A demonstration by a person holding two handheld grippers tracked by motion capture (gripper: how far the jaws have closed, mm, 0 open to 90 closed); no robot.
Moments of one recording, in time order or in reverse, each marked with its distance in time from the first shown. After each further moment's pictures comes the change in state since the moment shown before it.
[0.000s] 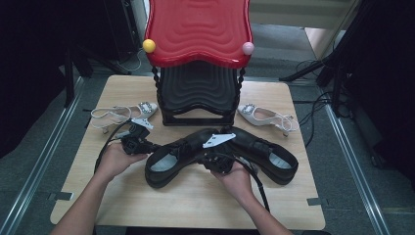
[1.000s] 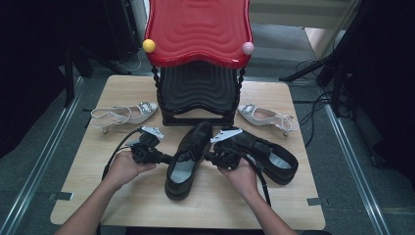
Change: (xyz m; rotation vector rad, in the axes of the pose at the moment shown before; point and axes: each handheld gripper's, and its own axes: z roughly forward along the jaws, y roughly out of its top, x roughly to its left) left arm -0.040 0.001 0.021 0.041 -0.102 0.019; right arm -0.023 -0.002 -0.012 0.038 -0.045 0.086
